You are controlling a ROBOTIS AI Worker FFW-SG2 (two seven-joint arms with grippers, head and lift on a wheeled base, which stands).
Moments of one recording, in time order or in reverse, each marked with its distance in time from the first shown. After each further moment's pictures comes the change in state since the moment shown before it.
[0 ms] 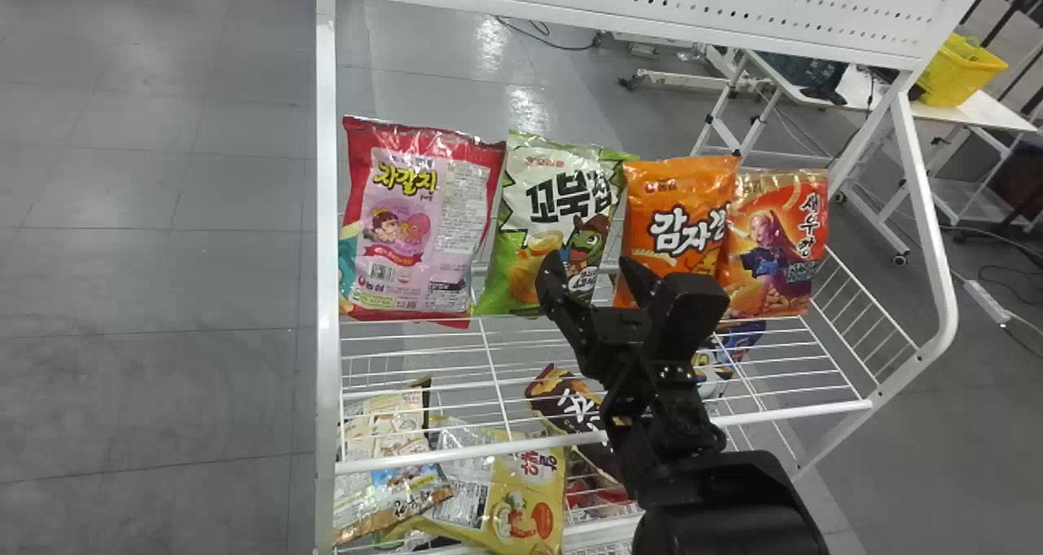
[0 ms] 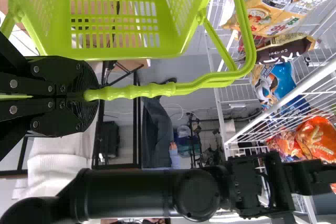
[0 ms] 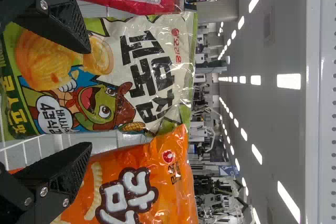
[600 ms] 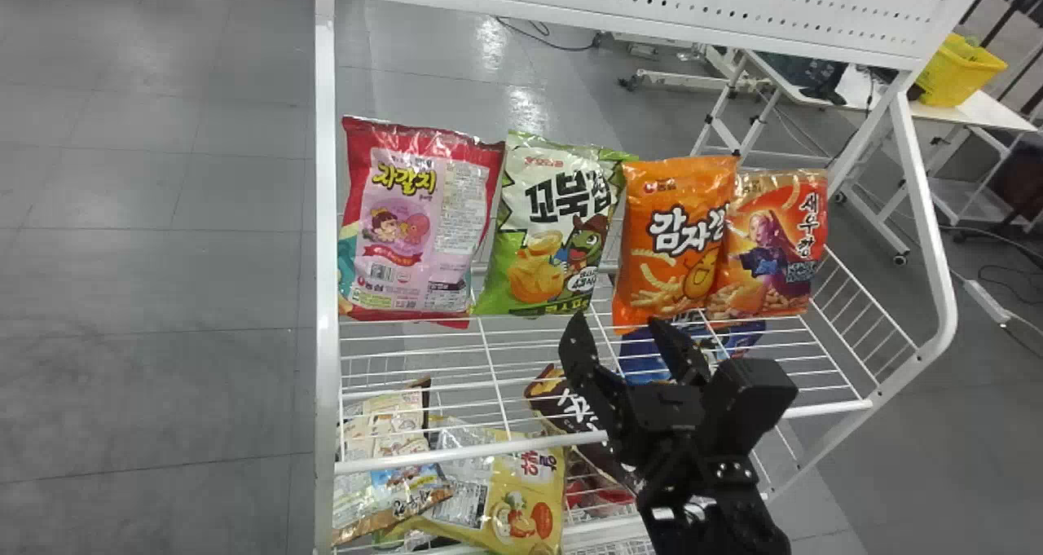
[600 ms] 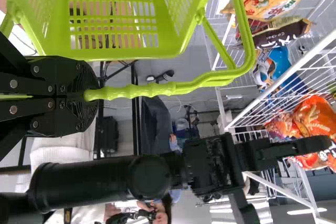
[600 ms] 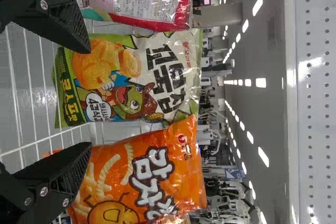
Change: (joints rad) left arm 0.077 0.000 0.027 -0.106 0.027 0.000 -0.034; right arm 0.294 -0.019 -0.016 -0.264 -0.049 0.002 0.000
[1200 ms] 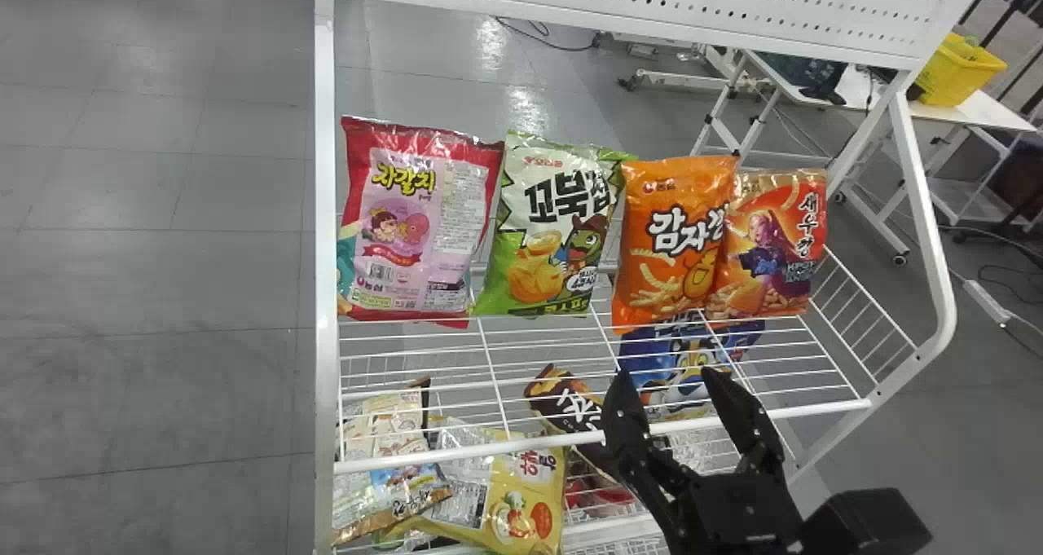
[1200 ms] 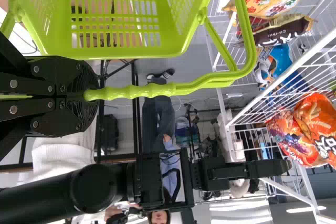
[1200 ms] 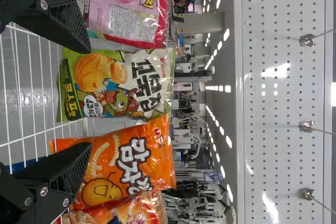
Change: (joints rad) left arm 0.031 0.000 0.004 -0.033 0.010 0.000 -0.008; right arm 0.339 -0.033 -0.012 -0.180 -0.008 -0.245 0.000
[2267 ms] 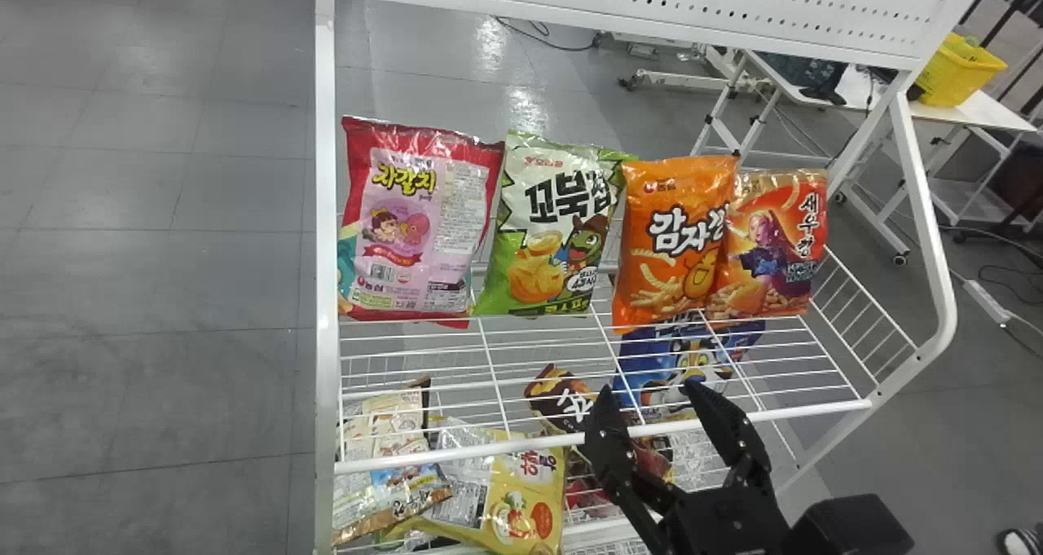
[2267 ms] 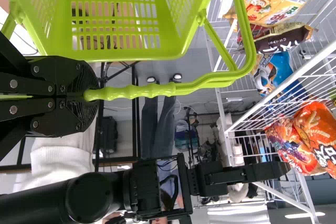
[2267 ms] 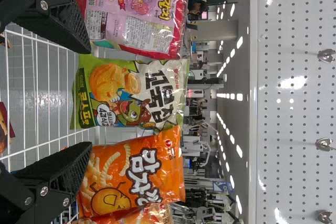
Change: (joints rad) left arm -0.009 0.000 0.010 0.028 -0.011 0.000 0.000; right arm 0.041 -0.016 0.020 -0.040 0.037 0.055 0.002
